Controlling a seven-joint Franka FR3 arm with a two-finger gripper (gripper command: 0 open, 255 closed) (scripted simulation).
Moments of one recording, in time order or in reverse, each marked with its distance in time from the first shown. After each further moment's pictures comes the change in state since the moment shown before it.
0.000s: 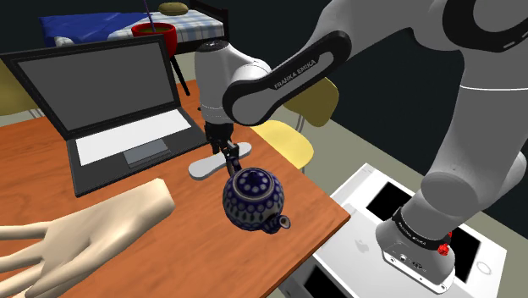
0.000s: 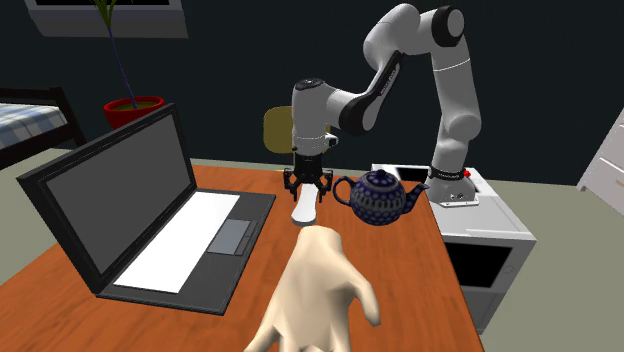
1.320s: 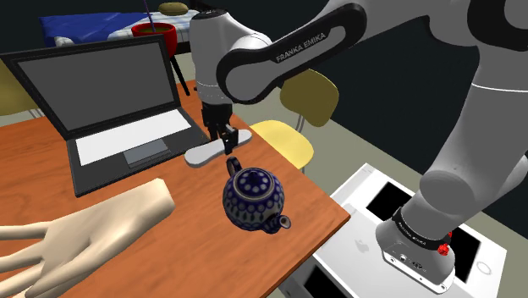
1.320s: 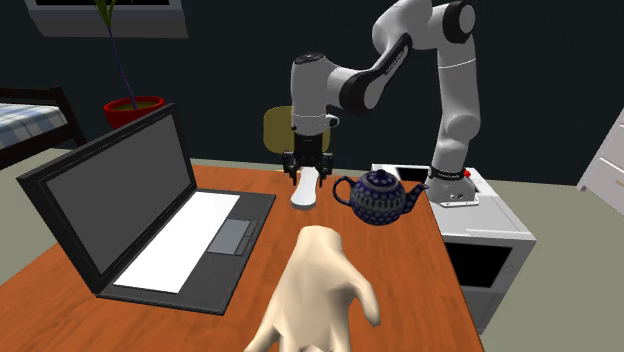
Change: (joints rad) arm -0.040 -0.083 0.051 0.055 0.086 -0.111 -0.055
